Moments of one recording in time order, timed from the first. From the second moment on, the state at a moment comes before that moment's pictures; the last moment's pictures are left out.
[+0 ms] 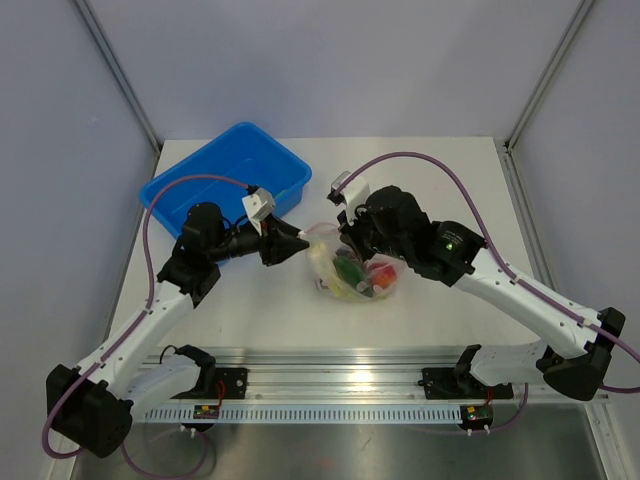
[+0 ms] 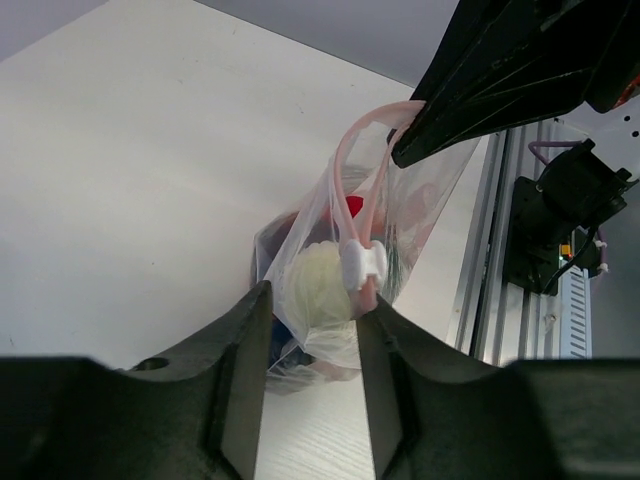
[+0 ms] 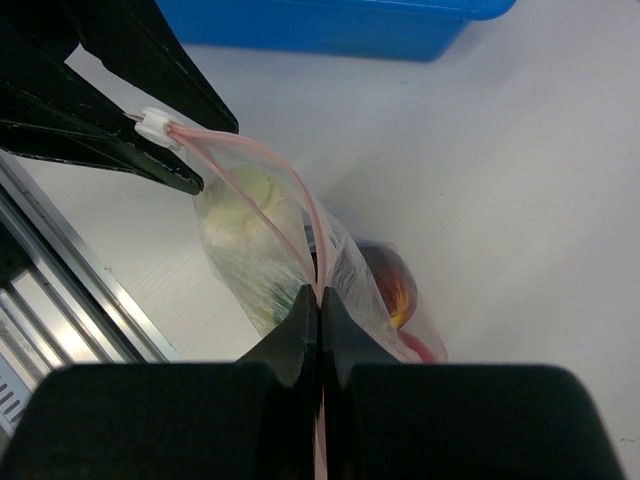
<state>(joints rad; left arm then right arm) -0.43 0.97 0.77 0.07 0.79 -0.08 0.94 1.26 1.38 -0.66 0.11 0.00</state>
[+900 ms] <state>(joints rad) -0.44 1.00 0.86 -0.01 0.92 0.01 0.93 1.21 1.48 -0.68 -0.13 -0.30</state>
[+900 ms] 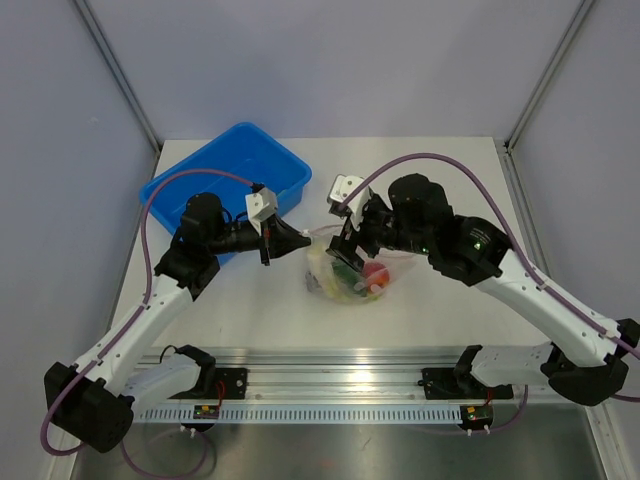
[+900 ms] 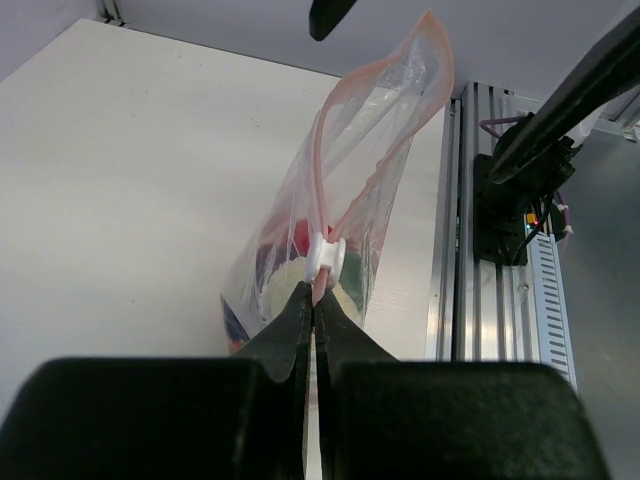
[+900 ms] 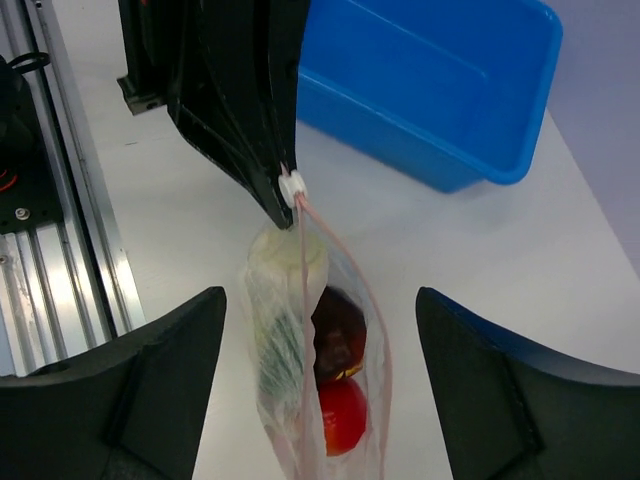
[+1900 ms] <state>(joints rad) -0.44 1.00 0.86 -0.04 0.92 0.05 0.88 1.46 1.66 -0.68 -0.37 -0.39</state>
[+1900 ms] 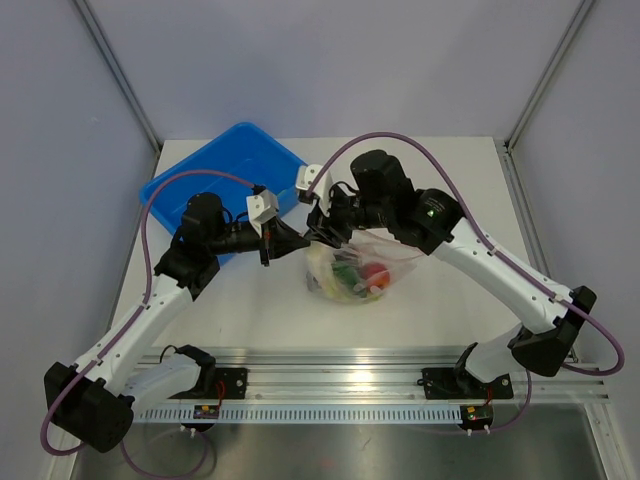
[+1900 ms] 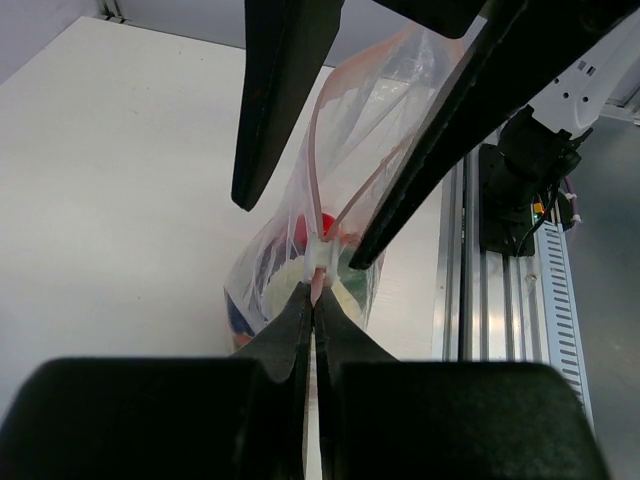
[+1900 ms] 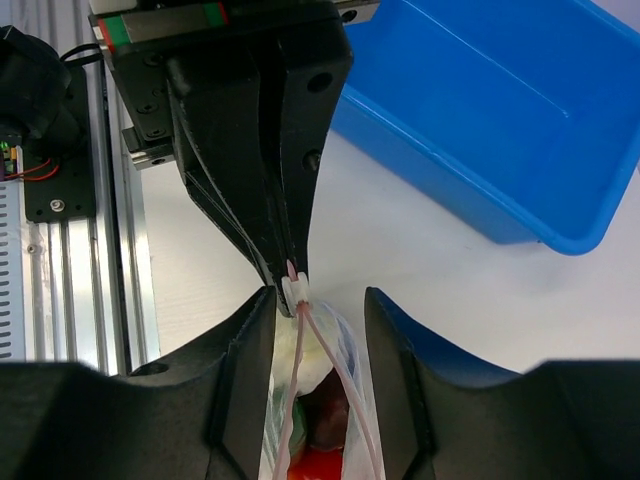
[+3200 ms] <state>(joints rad) -0.43 1.05 0.95 -0.14 0.99 0.10 0.85 1.47 1.63 -0.69 -0.46 -0.37</state>
